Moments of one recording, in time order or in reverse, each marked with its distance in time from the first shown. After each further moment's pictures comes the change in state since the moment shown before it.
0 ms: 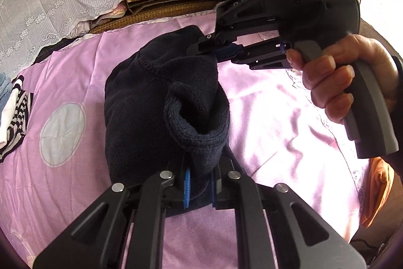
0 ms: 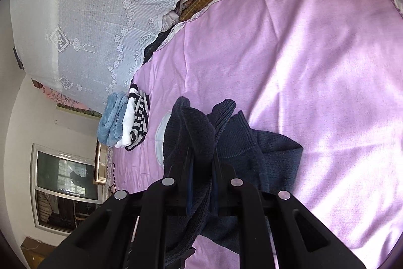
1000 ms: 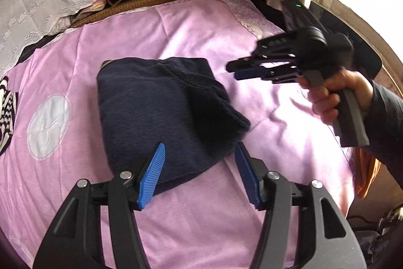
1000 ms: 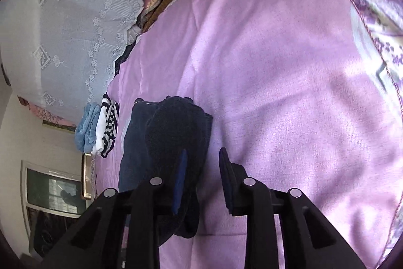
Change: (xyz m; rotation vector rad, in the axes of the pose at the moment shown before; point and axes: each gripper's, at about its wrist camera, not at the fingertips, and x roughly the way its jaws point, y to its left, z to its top) left arm -0.012 0.010 -0.022 0.029 0.040 -0.097; right arm -0.036 -0.072 -0.054 0.017 -0.091 -0.096
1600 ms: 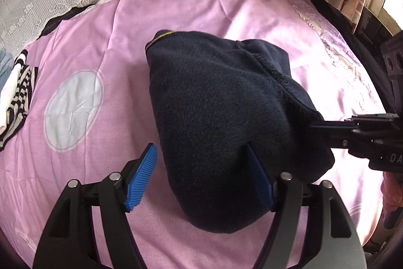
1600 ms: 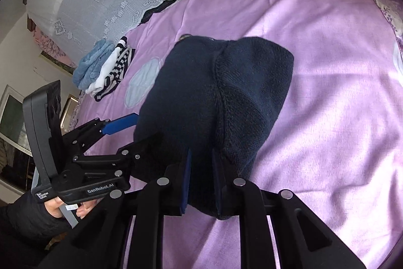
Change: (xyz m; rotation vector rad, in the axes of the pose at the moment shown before) left arm 0.051 0.067 0.005 -0.101 0.107 0.146; right arm 0.031 0.067 -0.074 -0.289 0.087 -0.087
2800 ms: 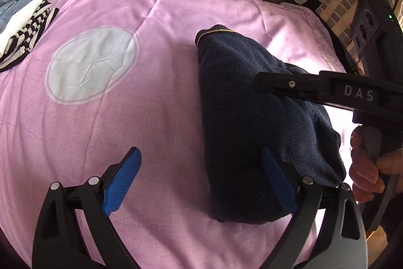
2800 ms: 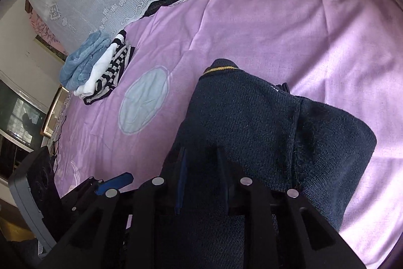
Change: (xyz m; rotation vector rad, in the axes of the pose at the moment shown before) left arm 0.010 0.064 -0.030 -0.283 -0.058 -0.087; right arm 0.077 0.067 0.076 -0.106 0.005 -0.058
